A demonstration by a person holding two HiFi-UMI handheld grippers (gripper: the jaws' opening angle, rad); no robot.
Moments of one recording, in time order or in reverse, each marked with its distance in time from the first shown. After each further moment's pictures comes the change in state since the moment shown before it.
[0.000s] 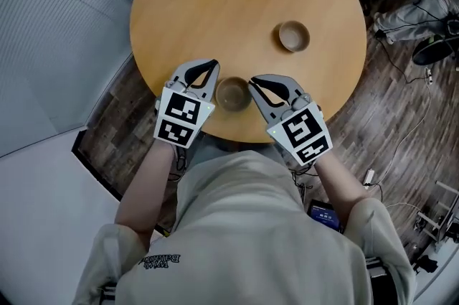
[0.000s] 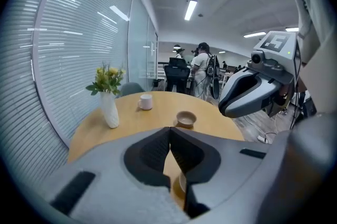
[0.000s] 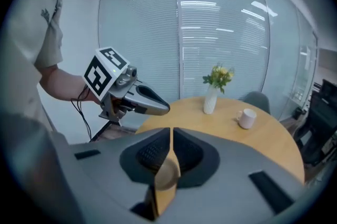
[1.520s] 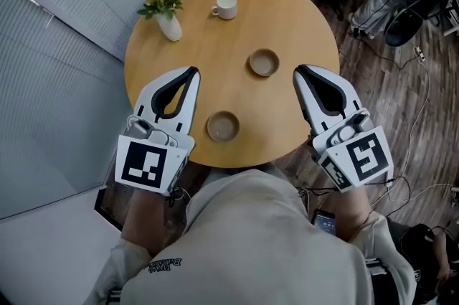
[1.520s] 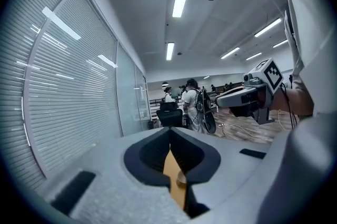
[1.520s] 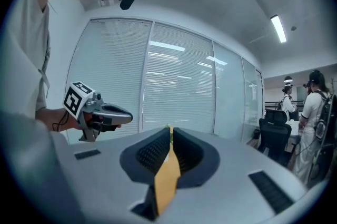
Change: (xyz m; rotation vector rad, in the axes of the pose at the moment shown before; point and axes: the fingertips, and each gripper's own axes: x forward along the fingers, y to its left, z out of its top) left arm -0.100 -0.044 0.208 0.219 -0.430 -0.012; right arm -0.217 -0.078 0.114 0.080 -0.500 -0.470
